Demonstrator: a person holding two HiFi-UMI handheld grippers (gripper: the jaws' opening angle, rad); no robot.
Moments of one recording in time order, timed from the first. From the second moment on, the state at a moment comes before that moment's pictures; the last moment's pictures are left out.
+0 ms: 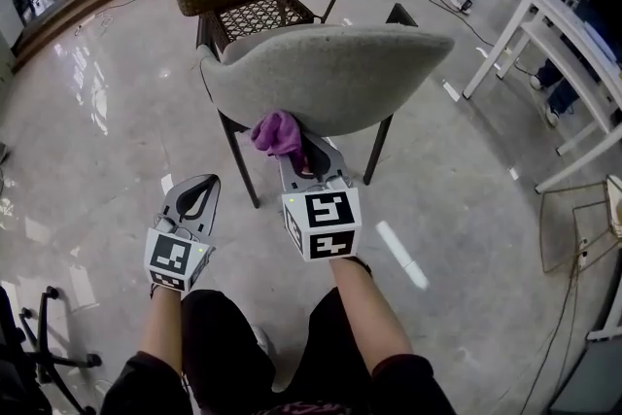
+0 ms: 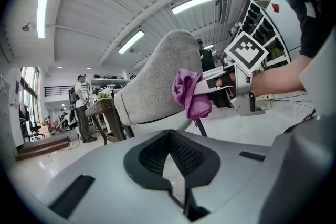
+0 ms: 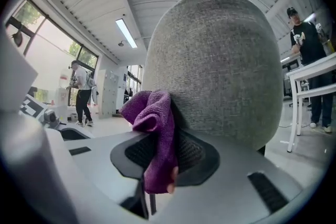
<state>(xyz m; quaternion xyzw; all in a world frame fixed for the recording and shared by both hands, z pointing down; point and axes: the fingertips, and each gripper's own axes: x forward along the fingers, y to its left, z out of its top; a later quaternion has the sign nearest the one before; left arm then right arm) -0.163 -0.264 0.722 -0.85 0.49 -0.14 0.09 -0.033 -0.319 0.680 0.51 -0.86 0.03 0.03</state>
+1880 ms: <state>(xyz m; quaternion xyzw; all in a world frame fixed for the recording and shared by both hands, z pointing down) -0.112 -0.302 0.694 -0.88 0.44 -0.17 0.02 0.163 -0.318 0.665 0.67 -0.74 0.07 0.01</state>
